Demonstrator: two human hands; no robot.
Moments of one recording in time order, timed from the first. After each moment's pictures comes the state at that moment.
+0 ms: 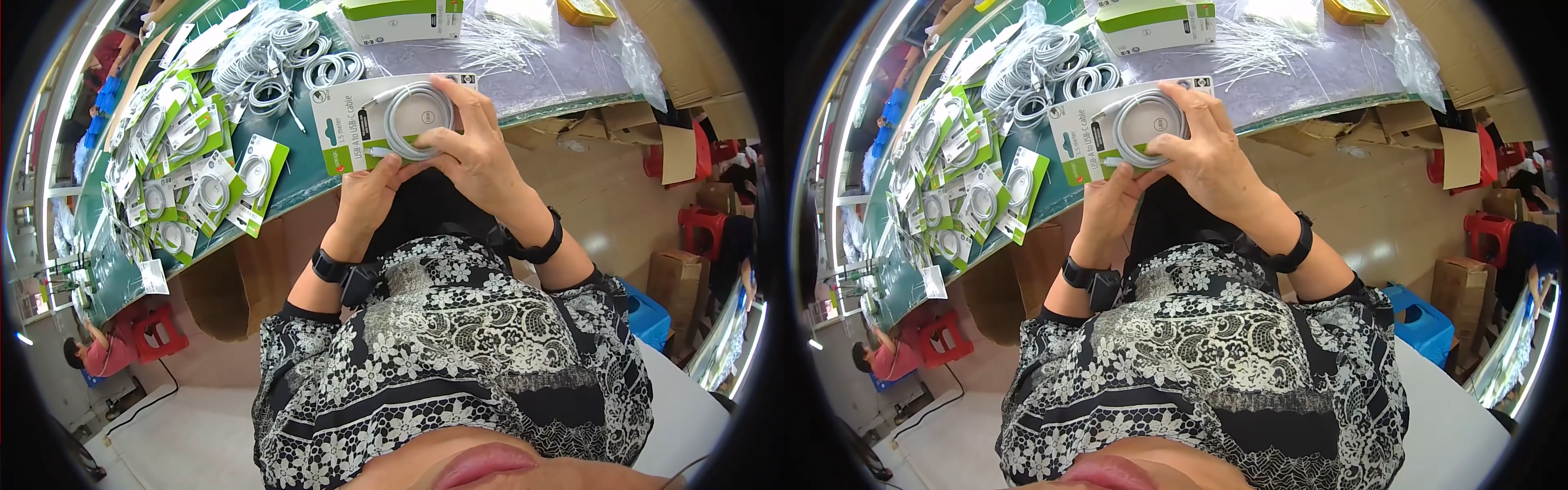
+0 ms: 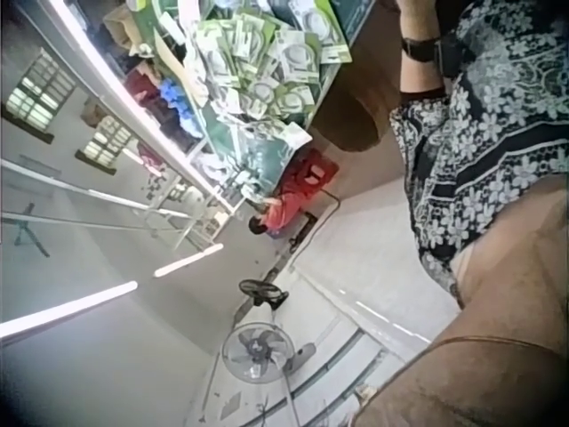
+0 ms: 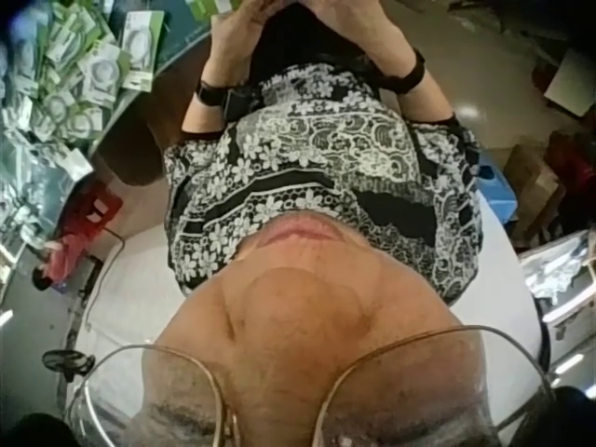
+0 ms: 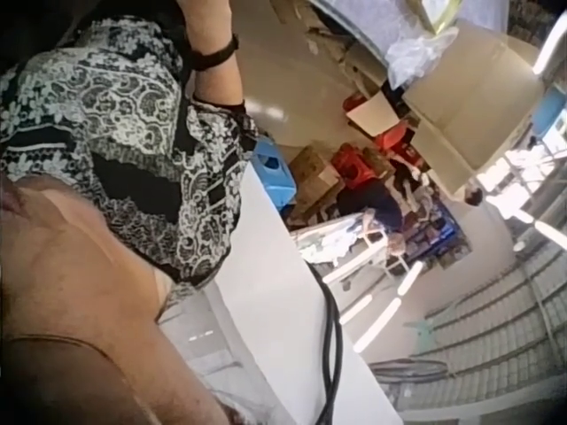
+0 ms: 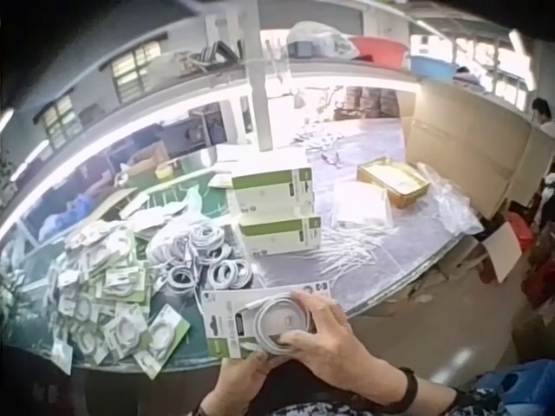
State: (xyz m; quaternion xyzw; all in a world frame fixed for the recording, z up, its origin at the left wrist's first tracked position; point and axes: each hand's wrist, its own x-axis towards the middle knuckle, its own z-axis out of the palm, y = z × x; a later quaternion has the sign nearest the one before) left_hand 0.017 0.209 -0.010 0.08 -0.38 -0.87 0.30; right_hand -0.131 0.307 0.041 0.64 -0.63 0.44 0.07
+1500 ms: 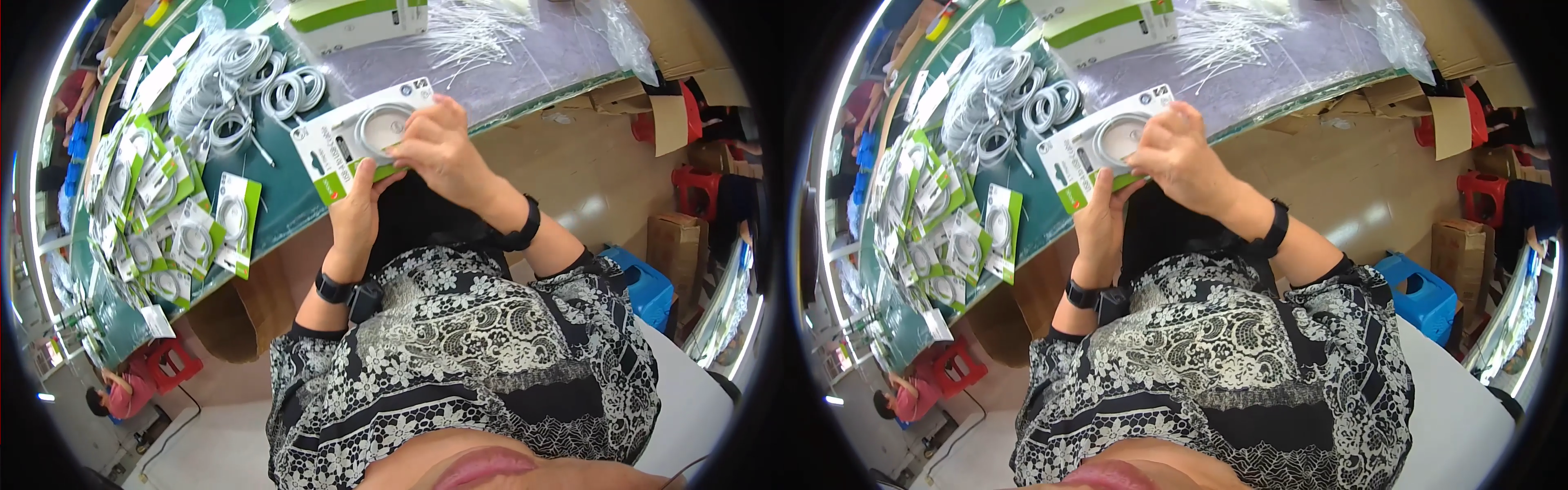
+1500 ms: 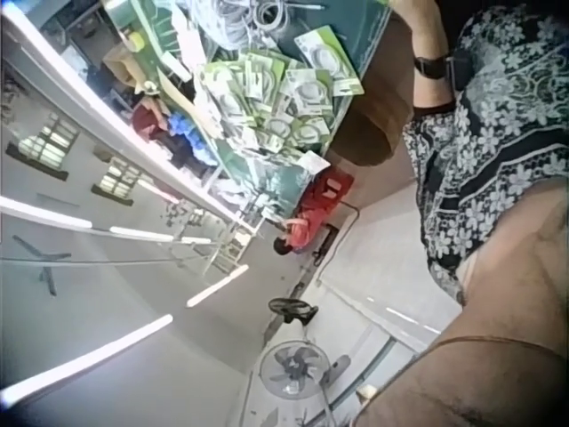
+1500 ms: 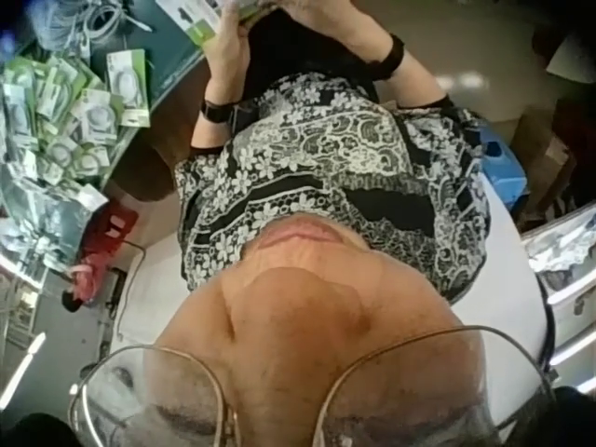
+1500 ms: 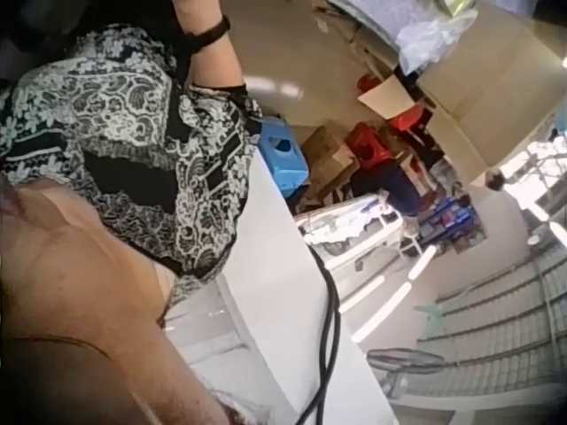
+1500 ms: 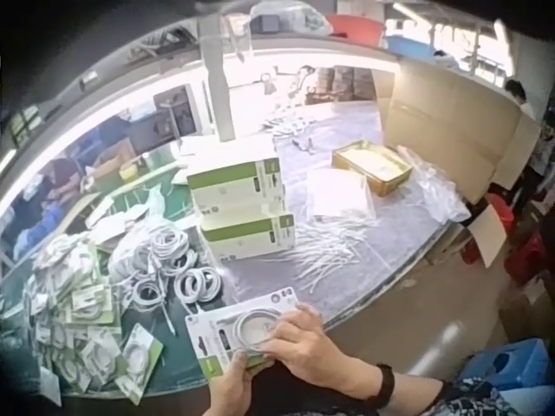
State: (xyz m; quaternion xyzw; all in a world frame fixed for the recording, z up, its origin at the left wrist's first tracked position) left_hand -0.004 0.216 -0.020 0.24 -0.39 -0.83 0.33; right_hand -0.155 0.297 0.006 0.63 -0.66 0.40 0.07
